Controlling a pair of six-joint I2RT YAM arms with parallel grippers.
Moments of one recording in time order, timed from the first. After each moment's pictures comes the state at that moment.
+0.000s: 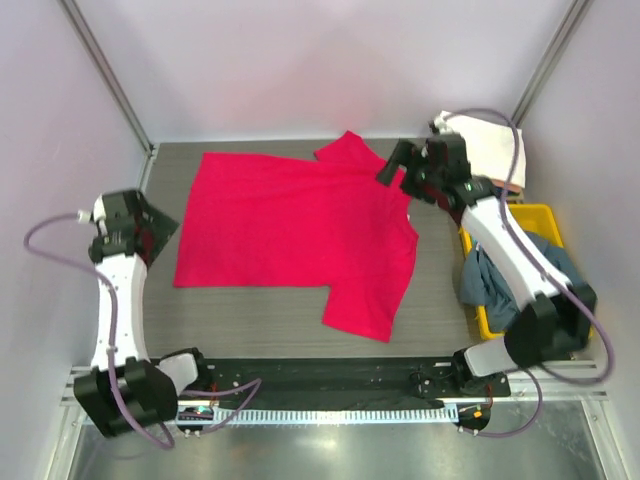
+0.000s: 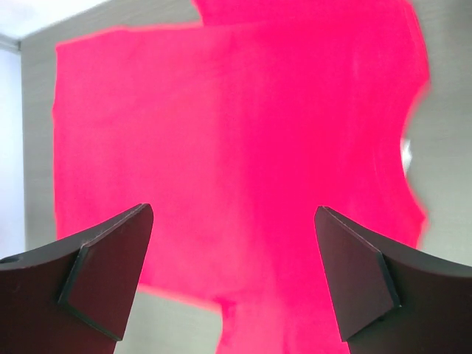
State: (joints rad) left arm 0.22 1.19 1.16 -0.80 -0.15 -0.70; right arm 0.28 1.57 1.46 -0.49 -0.05 0.56
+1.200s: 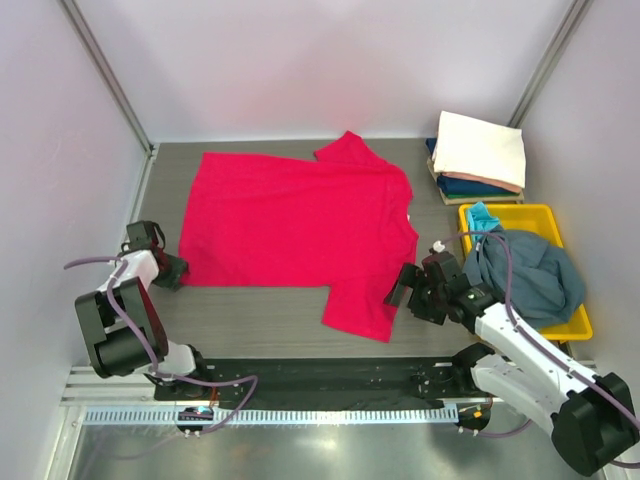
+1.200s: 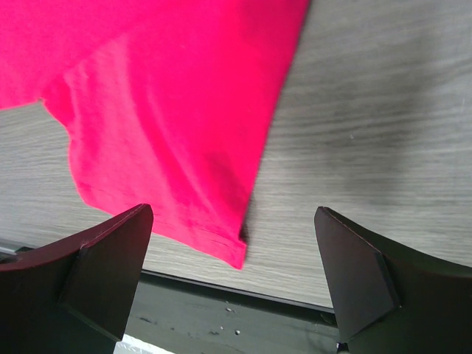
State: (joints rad) left arm 0.37 1.43 0.72 -0.45 -0.06 -0.85; right arm 0.46 0.85 0.47 -0.58 -0.07 0.81
